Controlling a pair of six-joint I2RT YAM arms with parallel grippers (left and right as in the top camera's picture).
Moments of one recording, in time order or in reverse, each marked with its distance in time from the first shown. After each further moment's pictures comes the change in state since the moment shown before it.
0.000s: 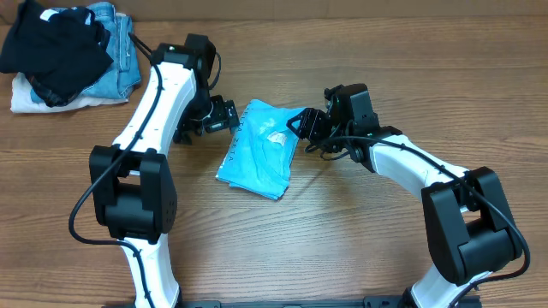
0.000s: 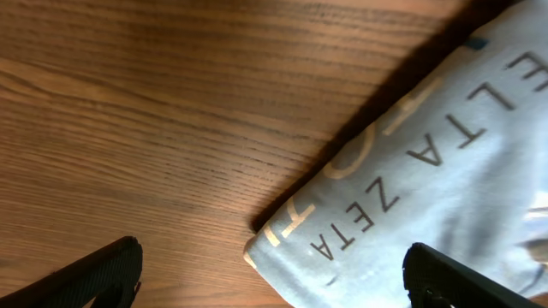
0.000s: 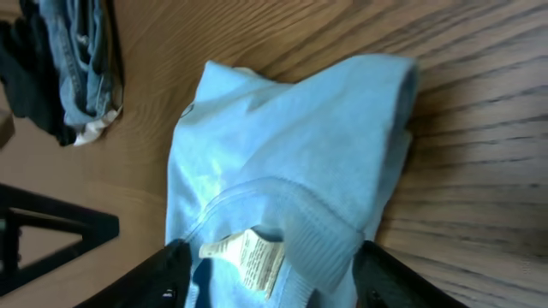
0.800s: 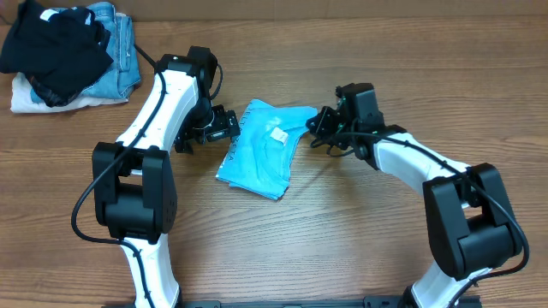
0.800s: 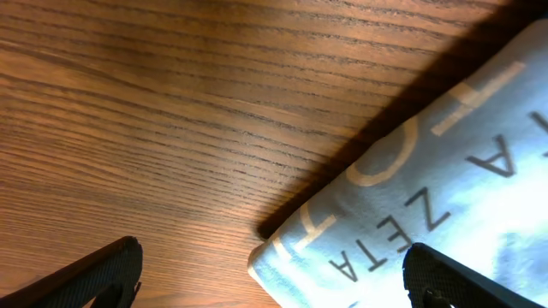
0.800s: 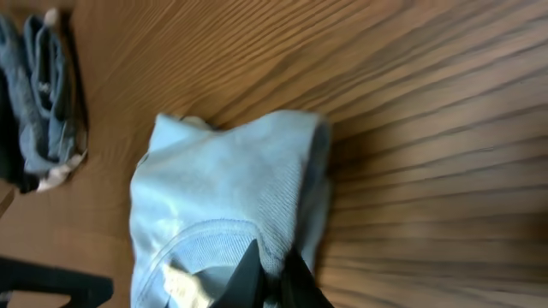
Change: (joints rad) left arm 0.000 0.000 -0.094 0.056 0.008 -0.001; right arm -0.047 0.021 0.000 0.000 0.102 0.006
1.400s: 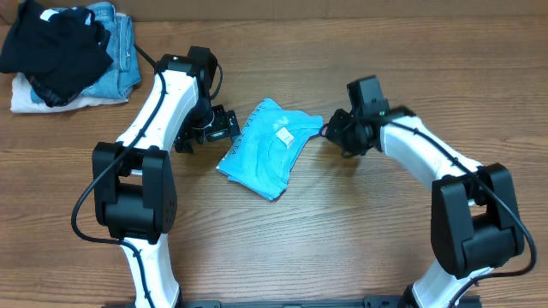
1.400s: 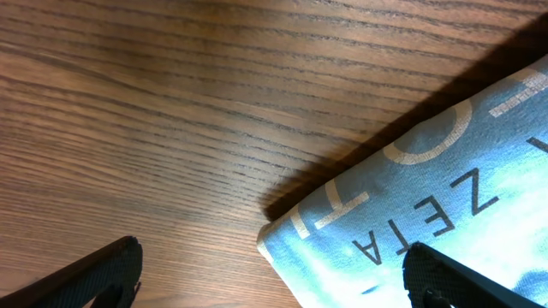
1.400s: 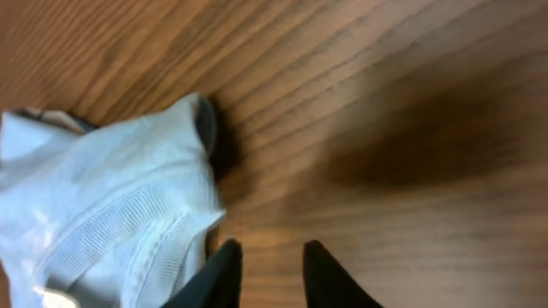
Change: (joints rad) left arm 0.000 0.000 -0.002 0.005 0.000 0.001; right arm -0.025 0.002 0.173 -0.497 0.177 -0.025
